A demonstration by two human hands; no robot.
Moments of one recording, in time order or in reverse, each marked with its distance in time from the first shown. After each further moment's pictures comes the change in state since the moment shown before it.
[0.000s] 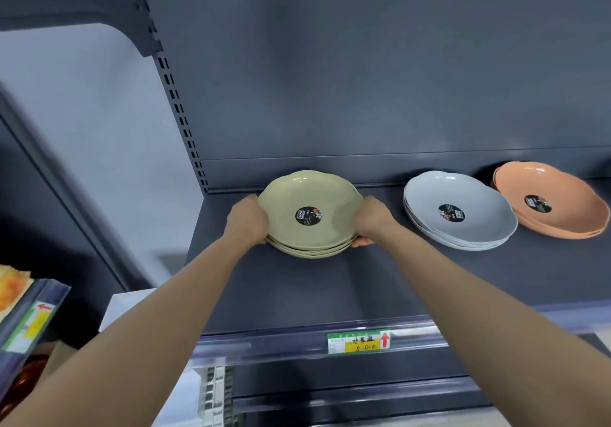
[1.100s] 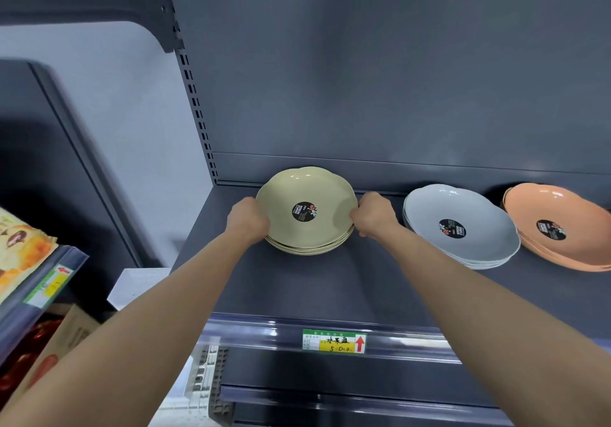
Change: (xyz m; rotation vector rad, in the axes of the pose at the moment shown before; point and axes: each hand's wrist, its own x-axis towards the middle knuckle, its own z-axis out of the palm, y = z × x) left_hand -0.016 0.007 0.019 0.192 0.121 -0.108; right_hand 0.017 0.010 -0.022 -0.220 0.105 -0.246
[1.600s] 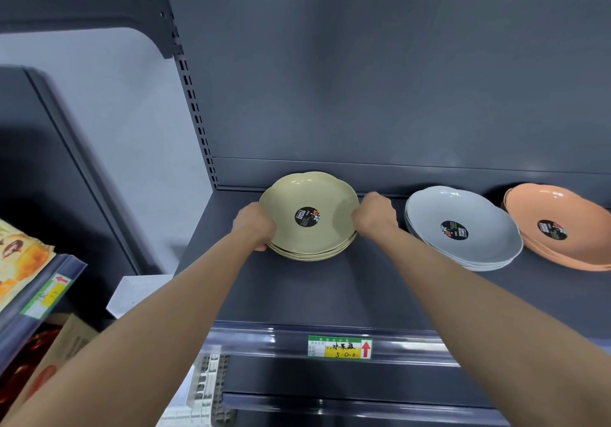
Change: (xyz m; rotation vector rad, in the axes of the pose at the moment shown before) left_hand 0.005 0.004 -0.001 -0.023 -0.097 -0.057; right_hand 0.005 -0.010 0.009 -0.067 0.122 0.064
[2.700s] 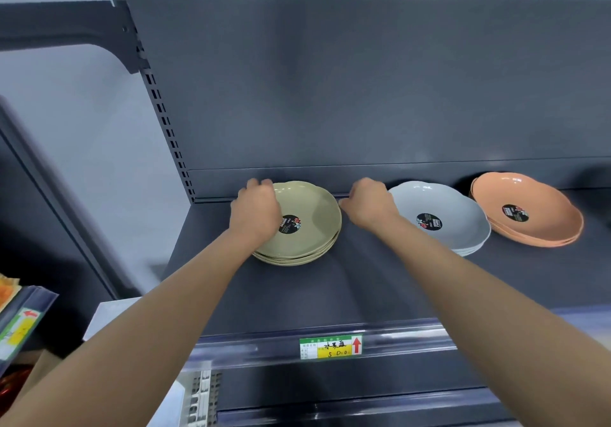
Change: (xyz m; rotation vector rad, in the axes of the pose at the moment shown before) left_hand -0.034 0.047 -0.014 0.303 0.216 0.404; right_hand -0.027 -0.002 -0.049 -0.063 0.027 -0.134
